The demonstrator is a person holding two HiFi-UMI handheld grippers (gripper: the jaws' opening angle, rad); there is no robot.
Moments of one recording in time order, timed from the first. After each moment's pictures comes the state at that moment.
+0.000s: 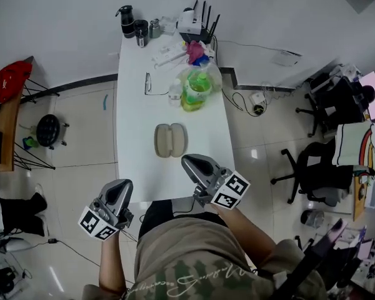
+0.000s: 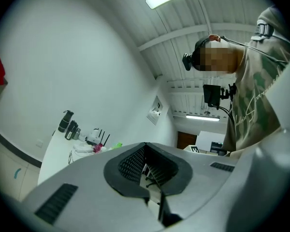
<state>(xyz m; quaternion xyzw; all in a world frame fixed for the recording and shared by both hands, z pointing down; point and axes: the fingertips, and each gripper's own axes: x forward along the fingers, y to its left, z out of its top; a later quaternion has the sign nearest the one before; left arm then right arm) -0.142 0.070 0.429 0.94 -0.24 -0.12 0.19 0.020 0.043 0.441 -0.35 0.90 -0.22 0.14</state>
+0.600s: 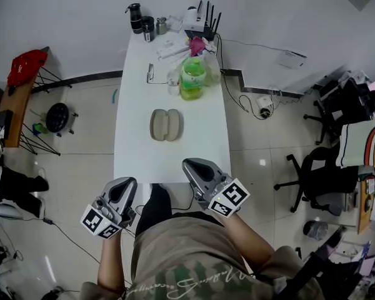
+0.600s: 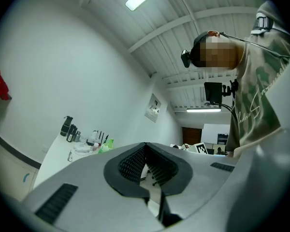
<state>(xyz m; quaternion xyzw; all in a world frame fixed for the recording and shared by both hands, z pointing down) -0.080 0.179 0.431 0.94 -0.28 -0.11 0.14 0.063 0.153 0.457 -0.36 0.92 -0.16 0.09</state>
